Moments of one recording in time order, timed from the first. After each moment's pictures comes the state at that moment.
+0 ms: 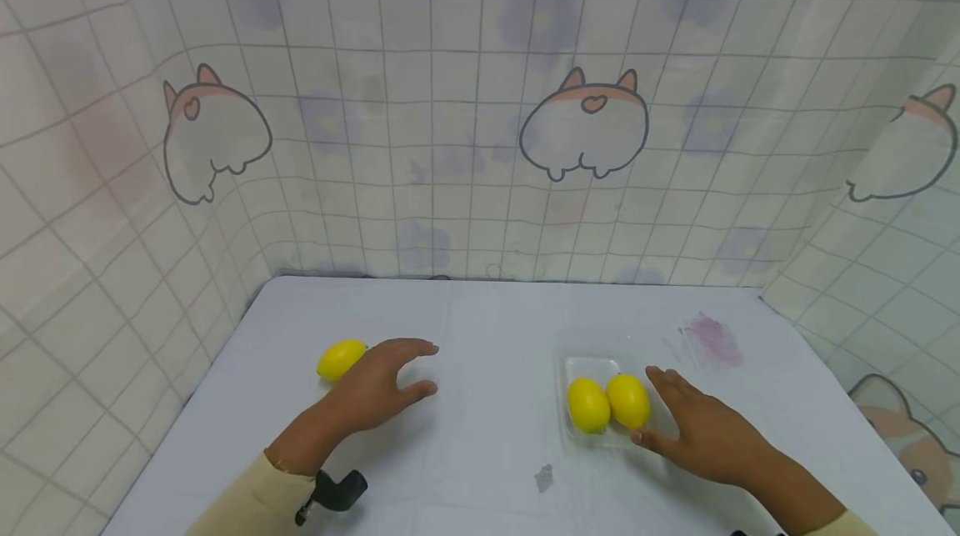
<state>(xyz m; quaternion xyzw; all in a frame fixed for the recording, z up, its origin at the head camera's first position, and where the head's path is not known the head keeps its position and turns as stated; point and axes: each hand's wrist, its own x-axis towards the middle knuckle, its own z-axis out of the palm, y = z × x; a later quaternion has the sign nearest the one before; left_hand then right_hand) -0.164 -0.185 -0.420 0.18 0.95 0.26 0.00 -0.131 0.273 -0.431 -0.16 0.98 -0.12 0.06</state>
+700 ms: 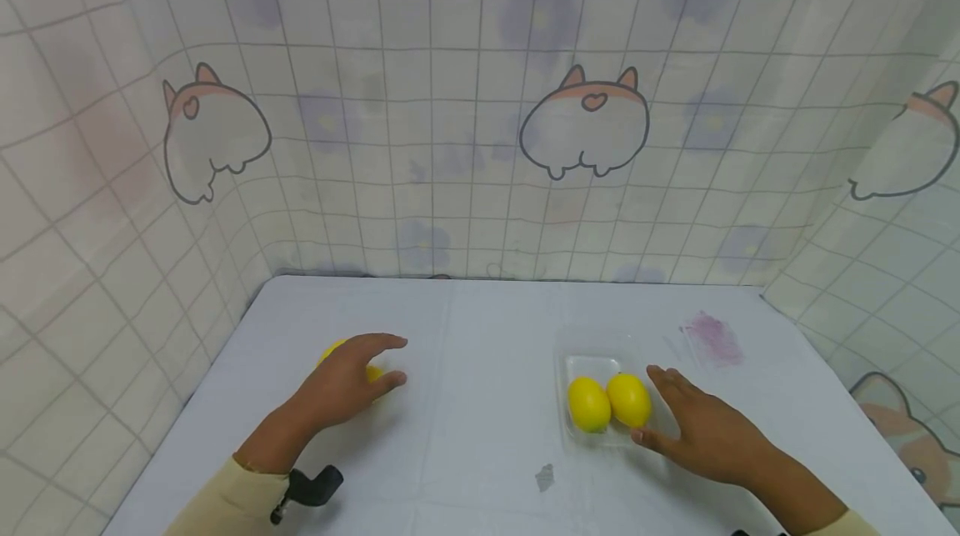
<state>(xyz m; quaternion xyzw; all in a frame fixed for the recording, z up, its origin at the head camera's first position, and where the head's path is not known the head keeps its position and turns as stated) -0.165 -0.223 -0.419 0.15 0.95 0.27 -0.01 -0.131 0.274 -0.430 -0.16 0.98 -0.12 0.06</state>
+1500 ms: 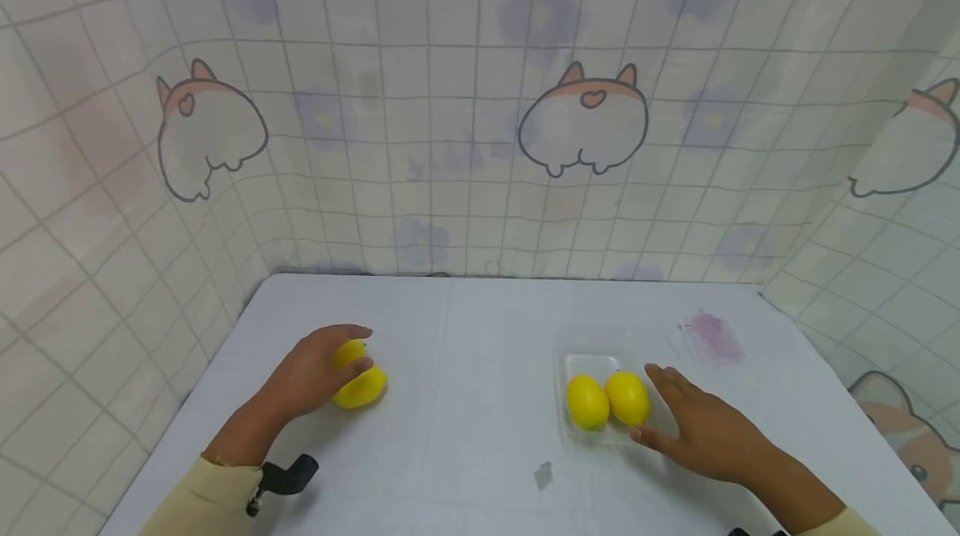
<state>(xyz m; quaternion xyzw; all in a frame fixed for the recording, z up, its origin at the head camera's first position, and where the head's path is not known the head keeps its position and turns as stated) -0.170 -0.262 -0.418 0.10 0.95 0.28 -0.01 -0.132 0.275 -0.432 -0.16 0.98 -0.12 0.06</state>
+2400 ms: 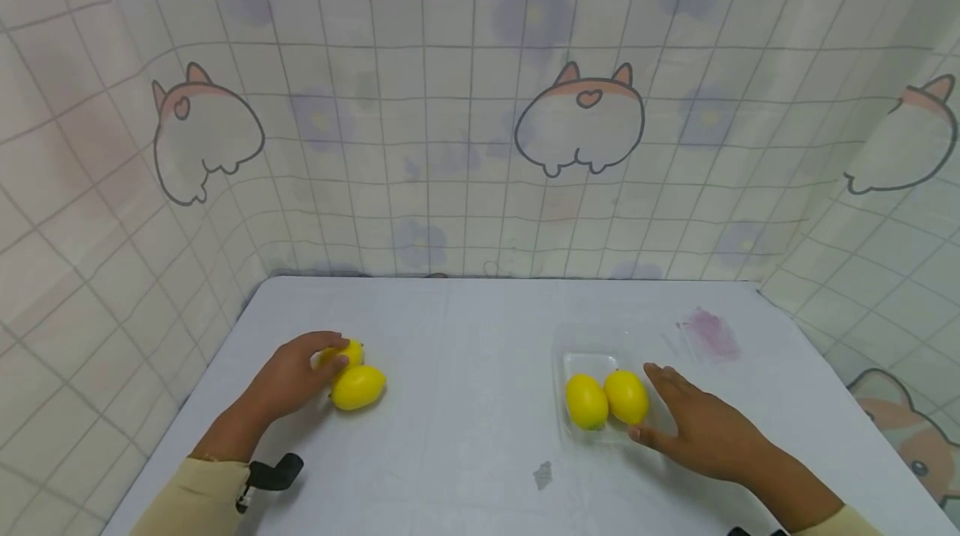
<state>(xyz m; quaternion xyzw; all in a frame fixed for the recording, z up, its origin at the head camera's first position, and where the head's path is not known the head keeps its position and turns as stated) -0.183 -0.293 -0.446 0.06 0.96 0.28 -0.01 -0.131 0.274 -0.431 -0.16 0.98 -0.12 0.06</state>
